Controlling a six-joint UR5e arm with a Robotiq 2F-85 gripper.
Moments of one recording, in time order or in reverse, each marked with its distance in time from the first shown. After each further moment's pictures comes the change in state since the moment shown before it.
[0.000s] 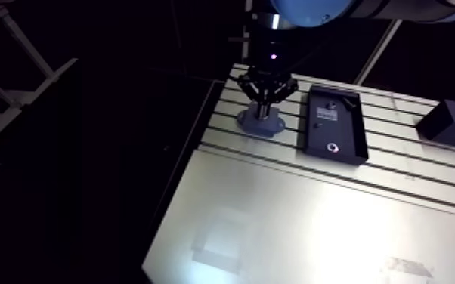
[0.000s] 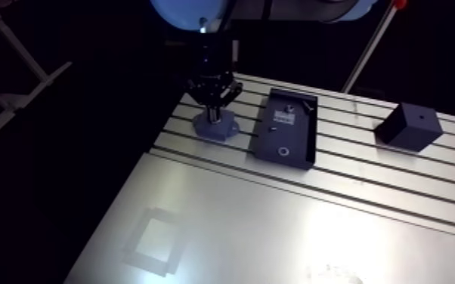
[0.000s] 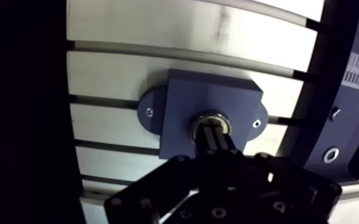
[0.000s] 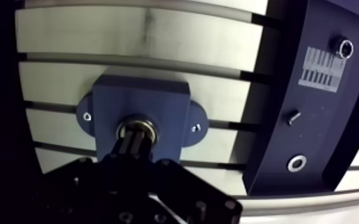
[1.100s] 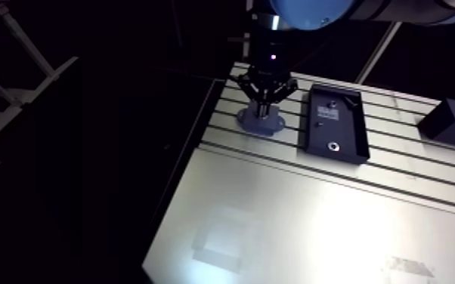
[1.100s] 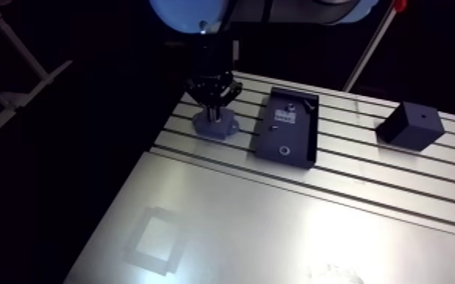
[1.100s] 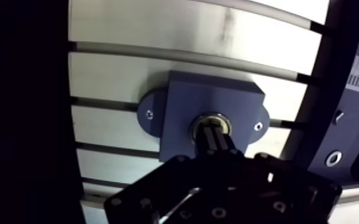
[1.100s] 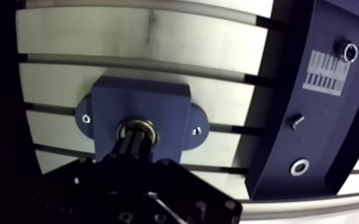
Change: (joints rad) arm 0.003 0.005 0.006 -0.020 0.001 -0.002
